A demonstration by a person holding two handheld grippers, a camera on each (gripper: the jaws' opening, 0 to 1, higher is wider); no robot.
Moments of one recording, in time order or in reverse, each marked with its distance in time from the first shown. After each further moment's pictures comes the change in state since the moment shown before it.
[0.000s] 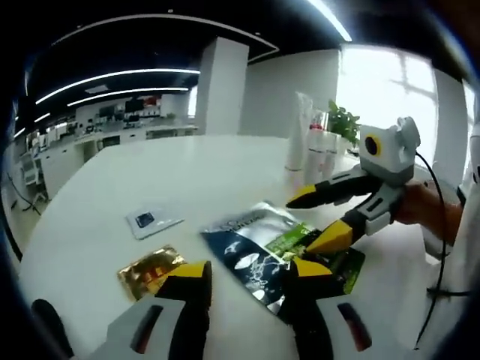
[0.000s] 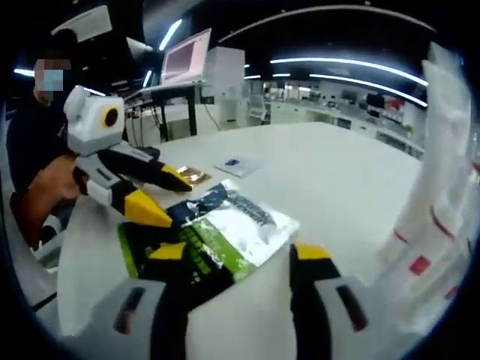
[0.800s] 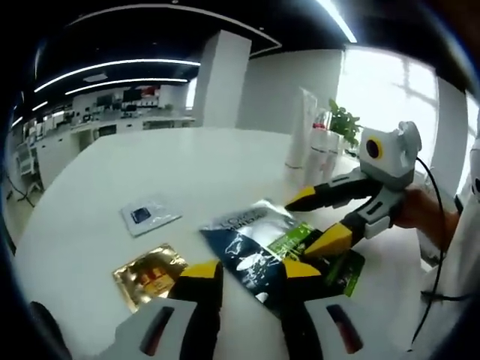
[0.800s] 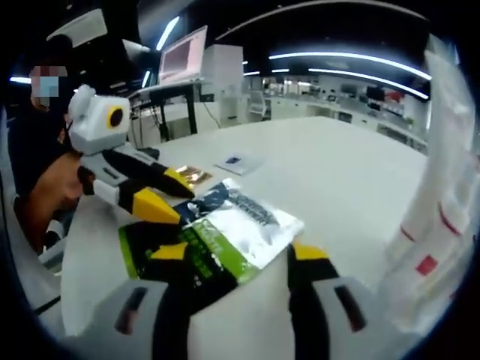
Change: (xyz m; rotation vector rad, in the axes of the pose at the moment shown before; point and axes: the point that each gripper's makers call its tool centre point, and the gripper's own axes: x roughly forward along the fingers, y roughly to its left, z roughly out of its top) left arm 0.001 0.002 0.000 -0.042 0.040 -0.032; right arm 0.004 0.001 0.000 0.036 0.016 0.008
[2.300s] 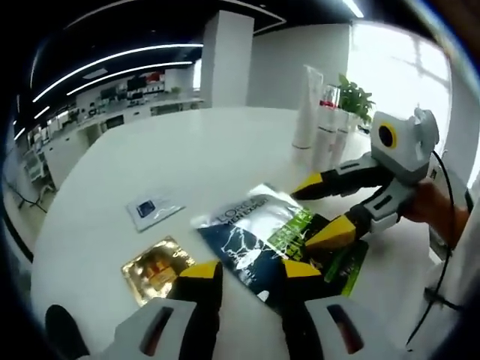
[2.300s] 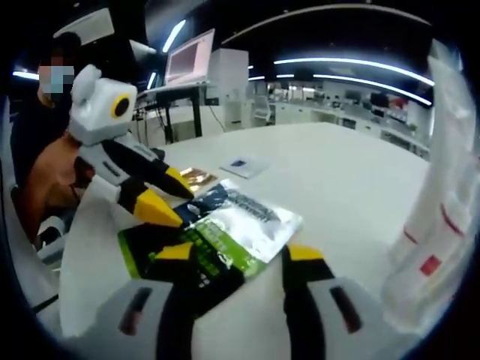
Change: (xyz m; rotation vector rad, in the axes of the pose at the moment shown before) left arm -0.003 -0.002 -0.006 0.027 0.138 0.102; right arm 0.000 0.004 0.001 -0.019 -0.035 0.013
